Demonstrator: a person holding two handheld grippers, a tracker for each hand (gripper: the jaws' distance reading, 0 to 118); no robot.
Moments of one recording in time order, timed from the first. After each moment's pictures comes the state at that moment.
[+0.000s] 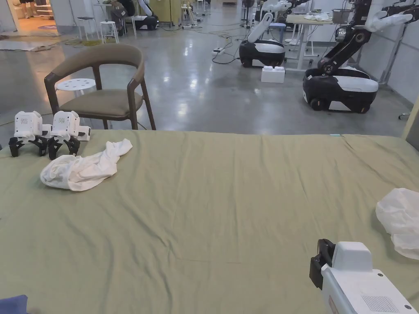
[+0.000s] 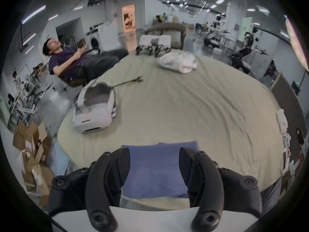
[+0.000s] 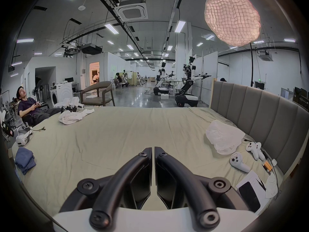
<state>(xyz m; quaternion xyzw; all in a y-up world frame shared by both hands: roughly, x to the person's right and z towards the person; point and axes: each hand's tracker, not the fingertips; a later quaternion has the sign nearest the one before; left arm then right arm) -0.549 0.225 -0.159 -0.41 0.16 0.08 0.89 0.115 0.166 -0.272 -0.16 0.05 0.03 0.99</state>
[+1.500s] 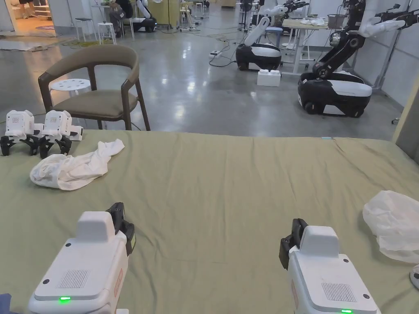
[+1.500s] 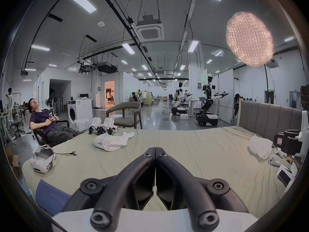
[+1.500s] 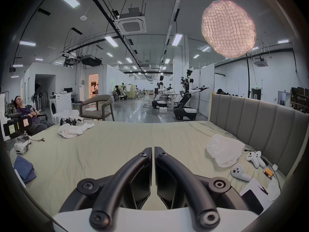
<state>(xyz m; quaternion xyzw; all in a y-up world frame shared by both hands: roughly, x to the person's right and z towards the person) -0.222 0.196 -0.232 -0.06 0.10 0.00 0.99 0.091 0.186 -0.271 -0.09 0.04 0.02 0.99</state>
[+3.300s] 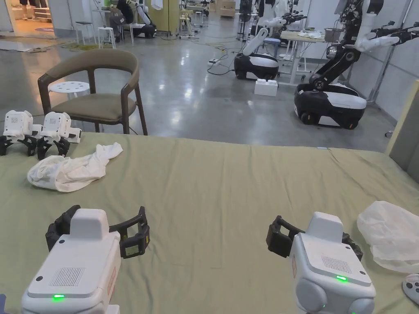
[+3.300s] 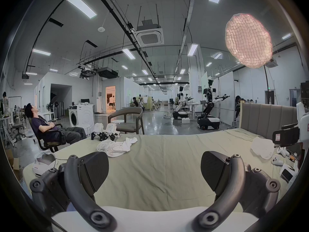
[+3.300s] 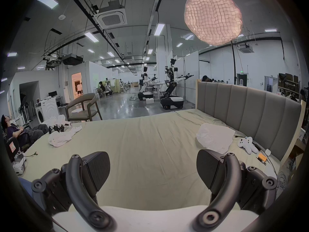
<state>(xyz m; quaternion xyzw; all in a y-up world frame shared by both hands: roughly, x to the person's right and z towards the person) -0.233 0.201 -0.229 -0.03 0.11 -0.01 0.99 0.089 0.213 -0.297 -0.15 -0.04 -0.03 0.99</state>
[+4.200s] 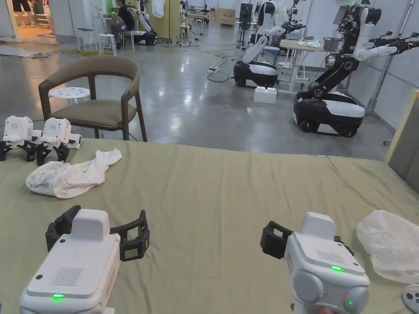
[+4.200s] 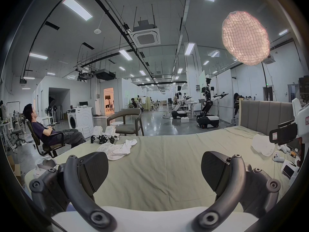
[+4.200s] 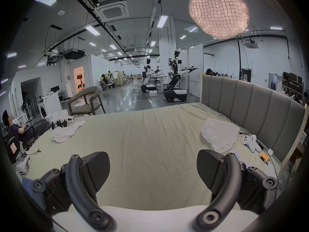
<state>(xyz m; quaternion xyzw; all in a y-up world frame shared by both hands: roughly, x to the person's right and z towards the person) -0.237 0.209 -0.237 -0.03 0.10 -0.03 0.99 0.083 0.221 -0.313 -0.19 -0.02 -0.02 0.98</state>
